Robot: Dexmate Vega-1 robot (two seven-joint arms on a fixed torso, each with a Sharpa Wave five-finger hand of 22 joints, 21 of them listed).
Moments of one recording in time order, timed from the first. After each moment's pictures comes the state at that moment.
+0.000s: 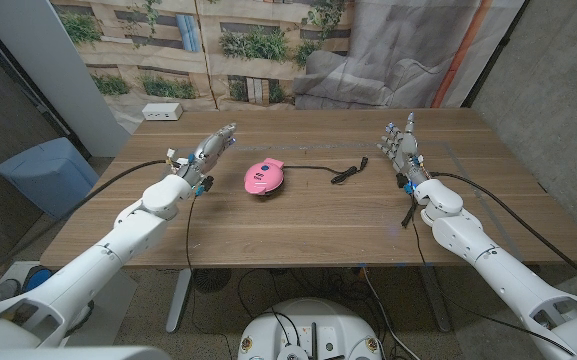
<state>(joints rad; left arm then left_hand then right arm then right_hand) 0.86 0.72 0.40 -1.44 -0.40 -0.28 -0.01 0.09 0.10 0.72 0.04 0.19 -0.02 0.01 0.19 0.17 -0.10 -0.01 0.20 0.17 -0.11 0.00 0.18 0.16 0.01 -0.03 0.20 0.17 -0.84 -0.51 -0.37 -1.30 0.65 0.29 0.03 -0.03 0.06 -0.27 0.19 0.33 -0.15 -0.09 0.22 0.32 -0.13 -0.13 0.22 0.40 -0.11 -0.04 0.25 0.55 0.05 0.10 0.25 0.20</state>
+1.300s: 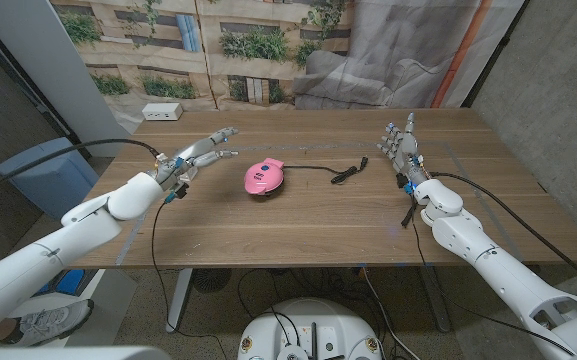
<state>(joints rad) 0.97 0.99 0.36 -1.58 0.10 -0.41 0.10 0.27 0.12 0.76 -0.19 0.18 0.02 -0.05 0.20 0.17 -0.07 -0.08 0.19 0.17 -0.10 -0.04 0.18 0.16 0.04 -0.04 0.19 0.16 -0.84 -0.51 -0.37 -1.30 0.65 0.29 0.03 -0.03 0.06 -0.27 0.19 0.33 -0.14 -0.09 0.22 0.32 -0.13 -0.13 0.22 0.40 -0.11 -0.04 0.25 0.55 0.05 0.10 0.25 0.20</state>
